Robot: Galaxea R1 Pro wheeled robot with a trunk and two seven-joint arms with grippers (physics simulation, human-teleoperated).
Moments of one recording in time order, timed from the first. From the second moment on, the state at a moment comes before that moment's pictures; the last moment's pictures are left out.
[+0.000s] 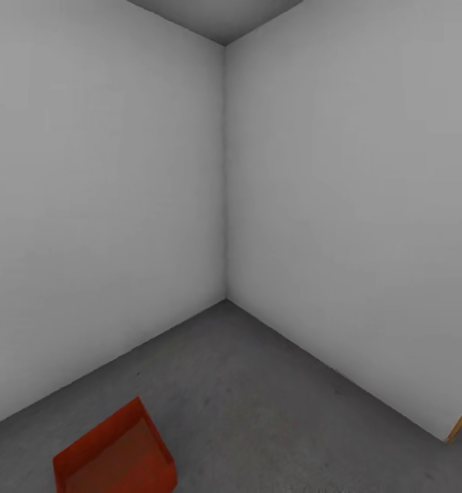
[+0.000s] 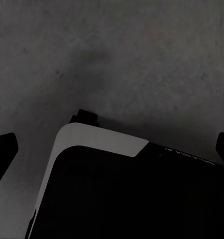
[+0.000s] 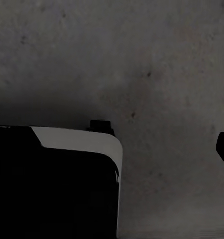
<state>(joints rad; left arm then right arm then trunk) -0.23 0.02 0.08 -0.01 0.27 -0.02 -0.02 -0.20 0.00 0.13 0.03 -0.04 -0.14 -0.08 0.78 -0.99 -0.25</state>
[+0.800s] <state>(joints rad) -0.23 0.03 0.07 -0.02 0.26 -0.02 -0.02 -0.20 -0.01 0.13 0.03 -0.04 -0.13 -0.07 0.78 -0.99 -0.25</state>
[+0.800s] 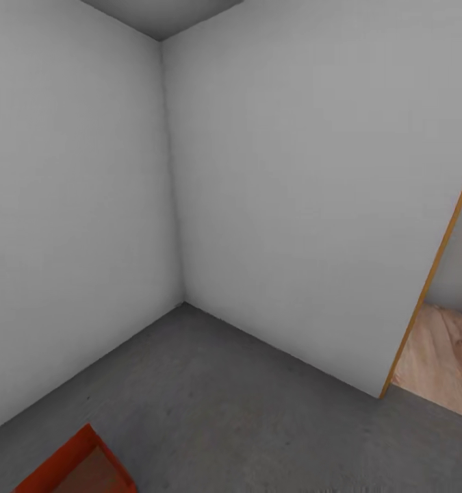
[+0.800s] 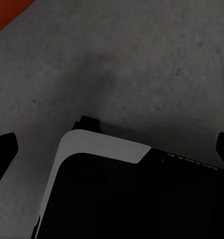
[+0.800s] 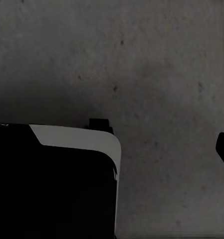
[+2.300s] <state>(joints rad) -0.23 0.00 0.08 -0.01 0.27 -0.02 -0.02 -0.20 -0.01 0.13 0.03 -0.05 -0.13 -0.07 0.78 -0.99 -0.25</state>
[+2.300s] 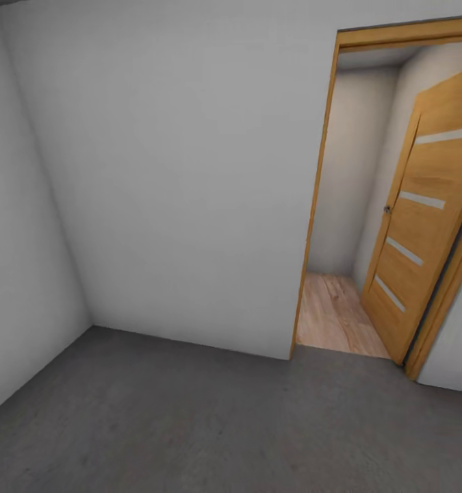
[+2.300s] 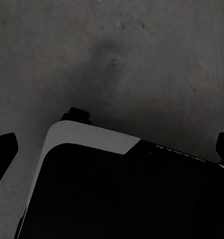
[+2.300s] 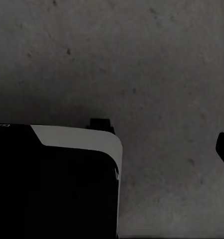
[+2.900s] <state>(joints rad) -0.23 0.00 0.08 -0.01 0.27 -0.02 -0.02 -0.20 0.00 0.13 0.03 -0.05 -0.14 -0.06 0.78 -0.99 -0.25</state>
